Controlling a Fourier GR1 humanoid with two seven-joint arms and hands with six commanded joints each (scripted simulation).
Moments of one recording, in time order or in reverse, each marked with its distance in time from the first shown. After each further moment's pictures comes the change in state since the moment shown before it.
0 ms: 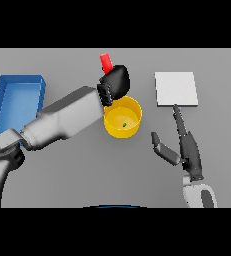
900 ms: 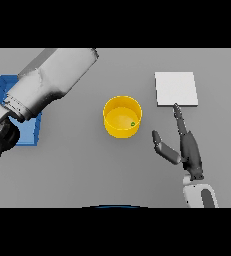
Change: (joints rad) left arm -0.319 0.071 0.128 0.242 0.155 0.028 -0.105; right arm -0.005 -0.005 0.001 -0.007 0.006 -0.003 0.008
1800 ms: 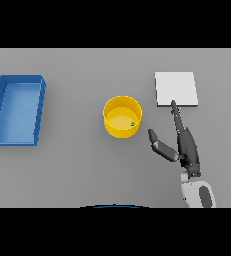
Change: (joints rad) left arm 0.376 0.360 0.643 0.100 0.814 0.336 0.386; right arm -0.029 0.008 0.008 0.011 0.005 -0.008 0.011
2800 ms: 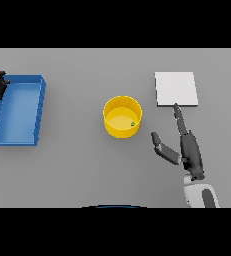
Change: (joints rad) left arm 0.627 0.039 0.016 -0.696 0.352 0.351 0.295; right arm 0.026 -0.022 -0.007 -0.002 -0.004 0.010 -0.031
